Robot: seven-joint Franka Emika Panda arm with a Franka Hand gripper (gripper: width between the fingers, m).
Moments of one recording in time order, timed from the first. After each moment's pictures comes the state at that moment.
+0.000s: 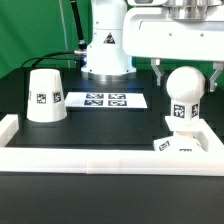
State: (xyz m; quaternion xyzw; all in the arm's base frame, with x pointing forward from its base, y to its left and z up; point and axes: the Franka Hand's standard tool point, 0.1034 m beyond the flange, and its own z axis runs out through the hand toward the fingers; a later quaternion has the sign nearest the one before) arm 0.613 0.096 0.120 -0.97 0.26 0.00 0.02
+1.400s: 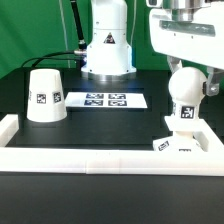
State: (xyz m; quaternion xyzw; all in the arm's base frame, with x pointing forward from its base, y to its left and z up) arm 0.613 0.107 0.119 -0.86 0.50 0.03 0.05
